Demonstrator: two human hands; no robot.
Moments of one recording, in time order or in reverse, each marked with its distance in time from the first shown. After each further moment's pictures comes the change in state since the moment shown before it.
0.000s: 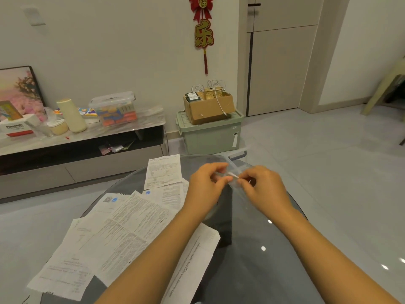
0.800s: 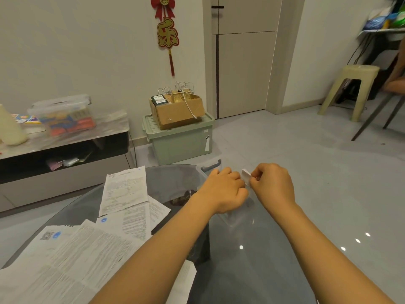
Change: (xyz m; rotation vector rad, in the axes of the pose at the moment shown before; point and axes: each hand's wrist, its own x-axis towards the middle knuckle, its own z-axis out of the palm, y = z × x) left_hand 0.082 0.002 0.093 0.668 -0.615 0.463; right_hand 0.049 0.075 -0.013 -0.270 0.199 0.368
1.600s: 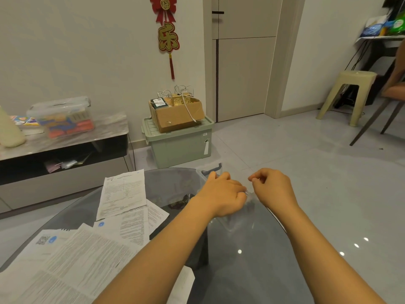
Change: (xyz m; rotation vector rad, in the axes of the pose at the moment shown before) left_hand 0.000 -0.002 -0.004 0.013 -0.085 -0.020; right_hand 0.006 0.003 -0.003 0.221 -0.123 0.076
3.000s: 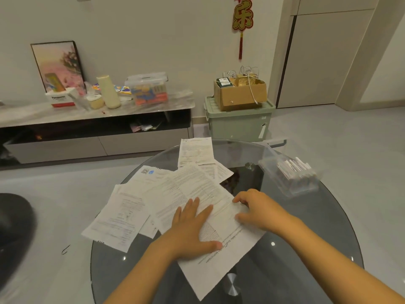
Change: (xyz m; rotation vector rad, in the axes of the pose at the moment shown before) left_hand -0.263 -0.028 0.053 -0.294 -0.234 -0.603; right_hand -0.127 -0.059 0.075 -0.342 -0.752 -0.457
